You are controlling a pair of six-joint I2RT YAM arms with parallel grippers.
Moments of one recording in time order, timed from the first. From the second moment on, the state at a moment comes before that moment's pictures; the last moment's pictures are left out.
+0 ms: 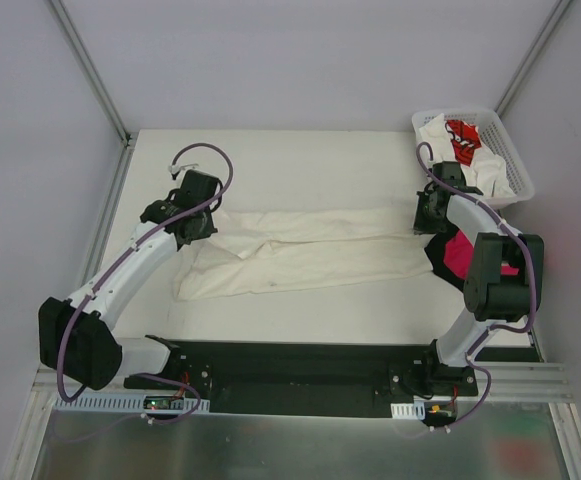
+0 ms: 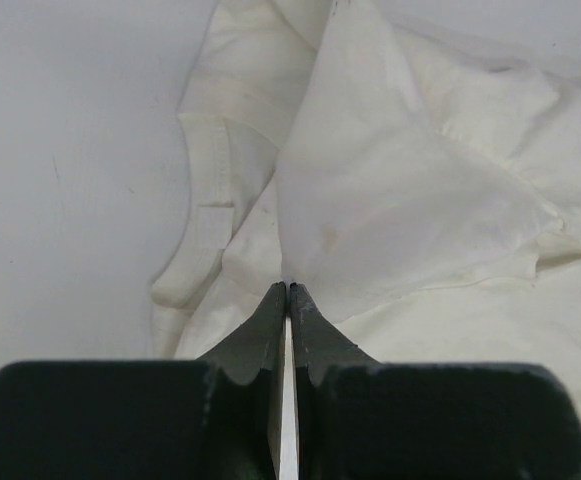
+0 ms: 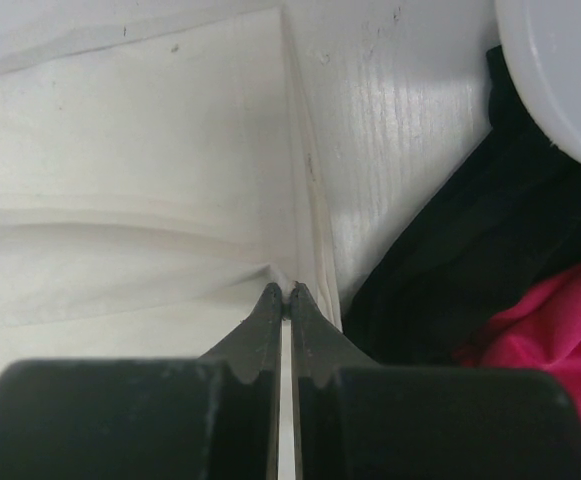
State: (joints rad) left arm -0.39 1.28 1.11 -0.78 -0.40 -0.51; right arm -0.01 1.72 1.18 -0.57 0.02 0.15
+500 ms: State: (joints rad) left arm -0.39 1.30 1.07 -0.76 -0.39 -0.52; right arm 0.02 1.72 1.16 -0.57 0.04 0.15
